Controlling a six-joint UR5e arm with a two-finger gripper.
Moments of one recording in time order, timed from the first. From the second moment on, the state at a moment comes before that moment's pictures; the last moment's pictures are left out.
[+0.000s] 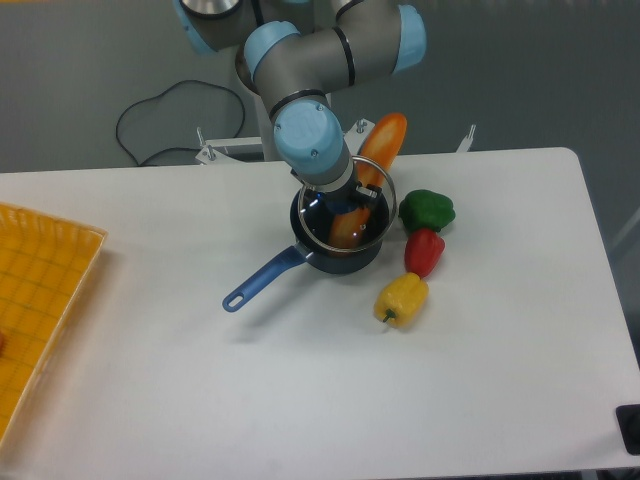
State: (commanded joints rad) arm 2.43 -1.71 -1.87 -1.36 1.84 0.79
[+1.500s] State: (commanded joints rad) arm 2.51 -1.72 -1.63 -1.35 1.71 0.79
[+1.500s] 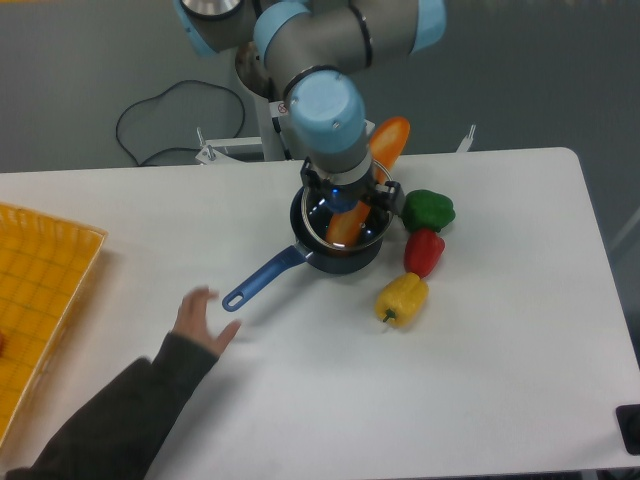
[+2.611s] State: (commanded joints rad) arm 2.60 -1.75 -1.50 -1.39 1.62 1.06
